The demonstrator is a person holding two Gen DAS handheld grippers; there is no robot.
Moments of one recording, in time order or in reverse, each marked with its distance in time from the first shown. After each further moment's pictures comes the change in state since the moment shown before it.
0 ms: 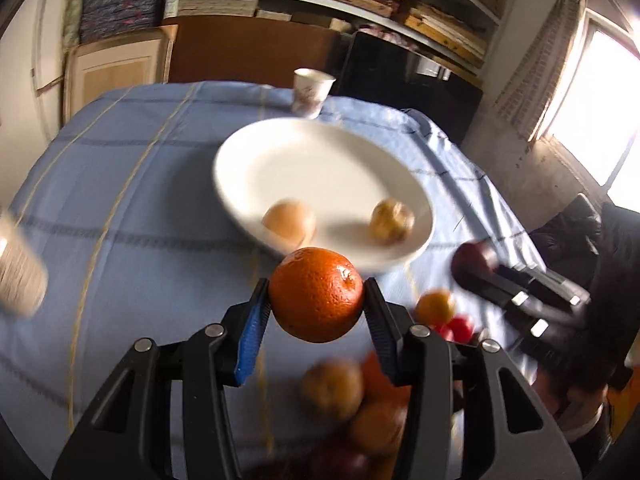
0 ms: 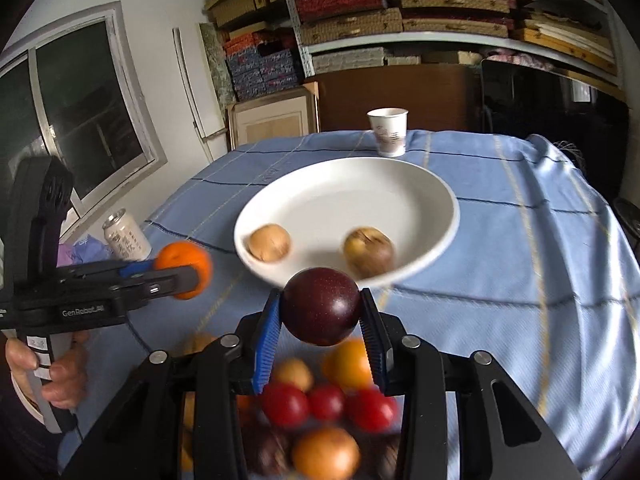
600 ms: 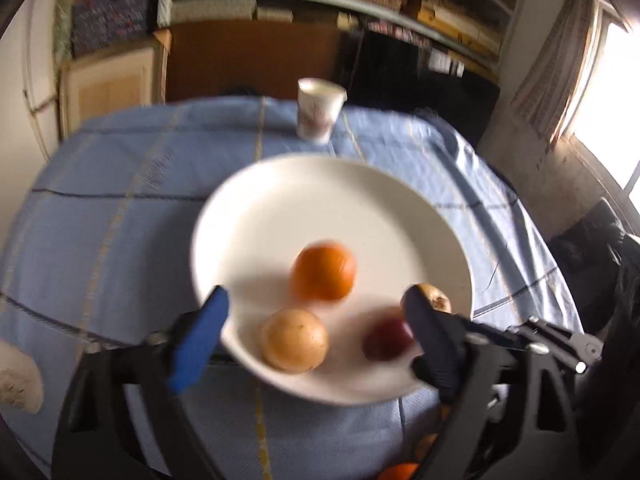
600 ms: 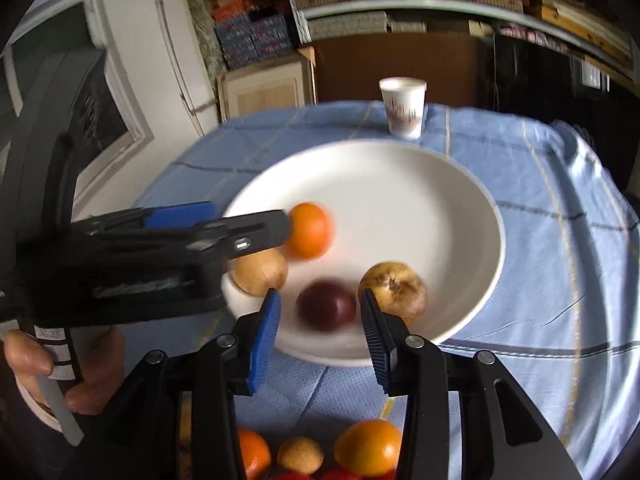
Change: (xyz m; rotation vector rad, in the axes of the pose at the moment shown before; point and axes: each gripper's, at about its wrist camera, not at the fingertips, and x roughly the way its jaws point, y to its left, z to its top) left arm 0.055 0.000 0.070 0.022 -0.014 0.084; right arm 0.052 0.010 0.041 -0.005 0.102 -0.015
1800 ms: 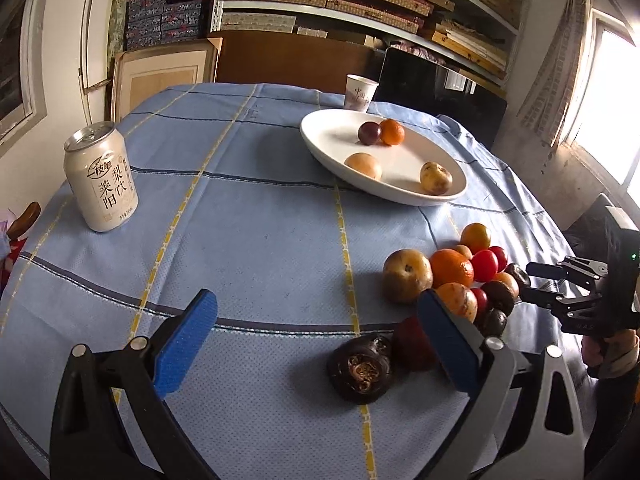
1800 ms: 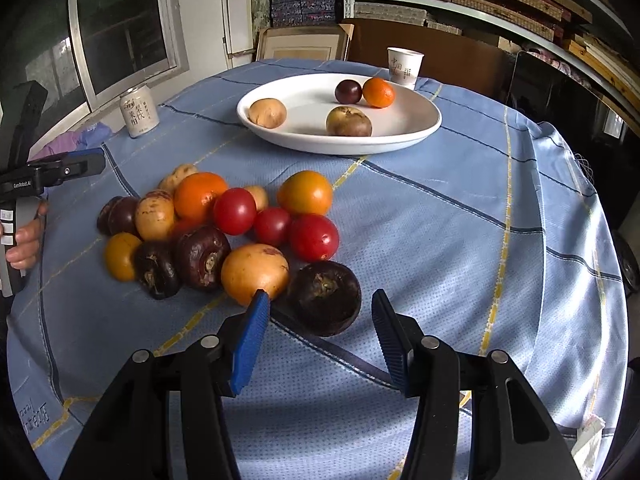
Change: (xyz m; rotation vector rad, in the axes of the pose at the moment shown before) left arm -0.124 0.049 -0.170 -0.046 -0.062 0.060; right arm -0.075 -0.037 -0.129 -0.243 0.113 -0.024
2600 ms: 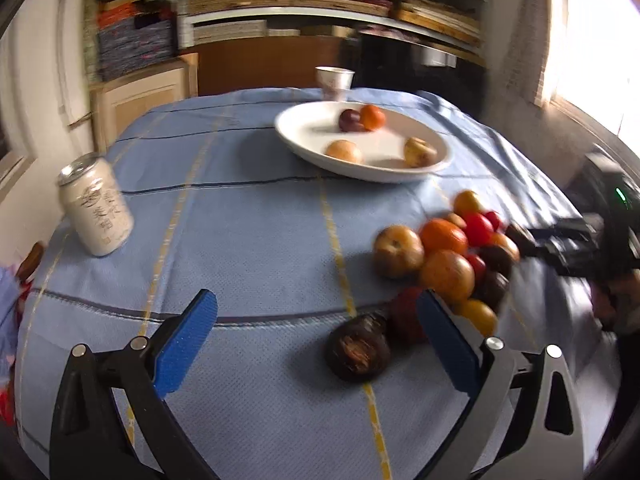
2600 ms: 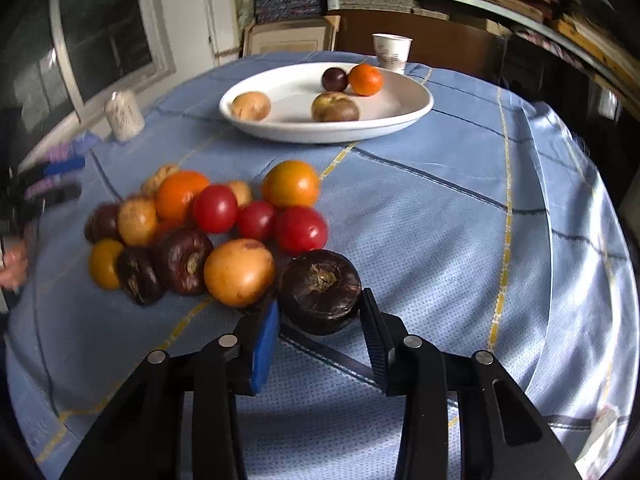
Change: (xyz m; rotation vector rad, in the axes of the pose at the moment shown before) left arm -0.009 -0.016 -0.008 0.175 0.021 -0.018; right arm 0.009 -0.011 -0.001 0.090 0.012 0.014
